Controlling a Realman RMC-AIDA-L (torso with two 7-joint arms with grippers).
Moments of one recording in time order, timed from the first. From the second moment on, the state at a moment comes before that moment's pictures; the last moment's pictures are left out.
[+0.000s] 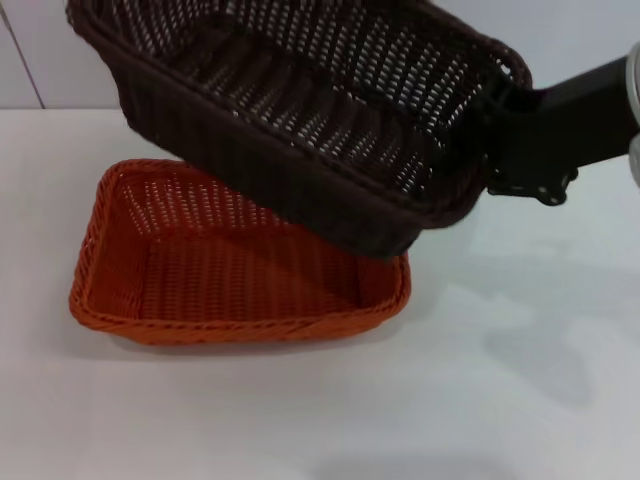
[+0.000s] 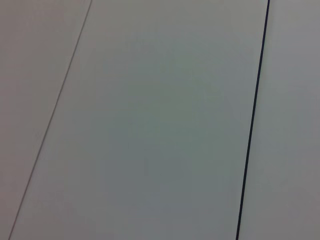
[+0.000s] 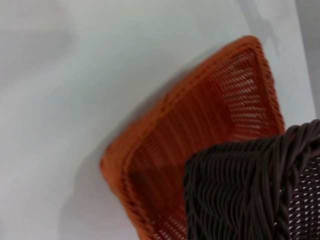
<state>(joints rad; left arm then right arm) -0.06 -2.07 -1.33 -0.45 2.53 1.37 -0.23 0.63 2.05 -1.29 -1.81 -2.37 -1.68 0.96</state>
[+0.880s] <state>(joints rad) -0.08 -2.07 -1.34 -0.40 2.53 1.39 -0.08 0.69 2.06 -1.18 -1.46 -2.20 -1.52 0.41</state>
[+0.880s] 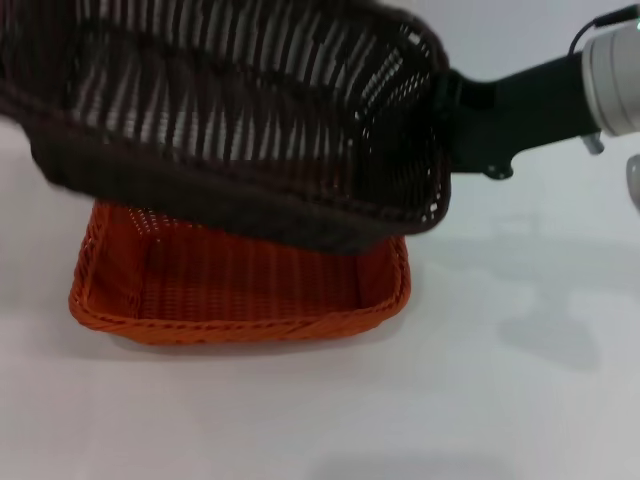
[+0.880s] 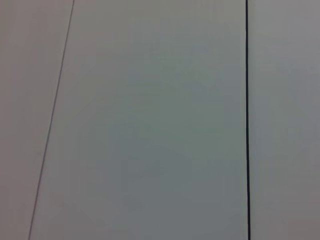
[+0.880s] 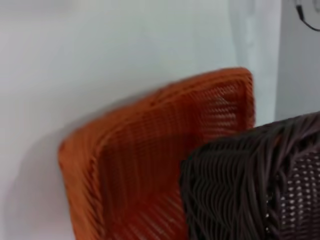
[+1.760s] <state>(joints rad) -0.08 -2.07 -1.34 -0.40 2.52 1.39 -0.06 0.74 2.05 -1.16 -1.25 -2.26 -1.52 0.33</state>
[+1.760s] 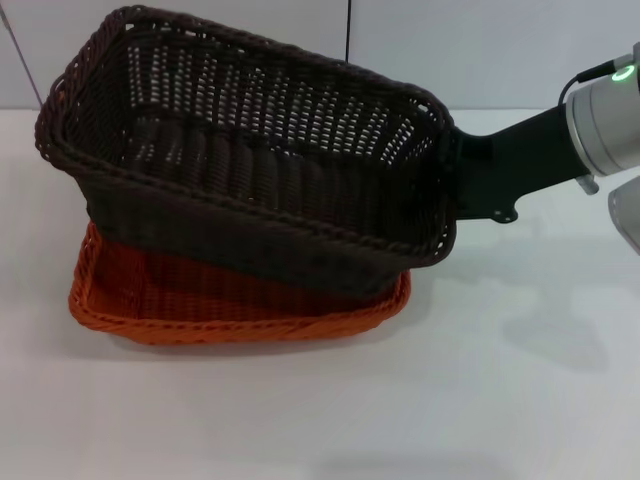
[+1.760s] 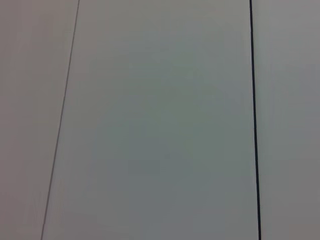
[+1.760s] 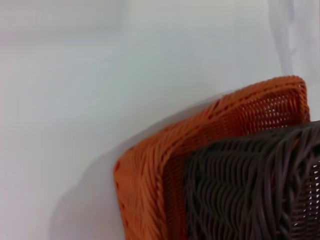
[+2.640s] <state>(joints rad) -0.07 -2.08 -1.33 -0.39 2.52 1.41 -0.04 0.81 2.05 -1.16 -1.10 -2.29 -1.46 0.20</state>
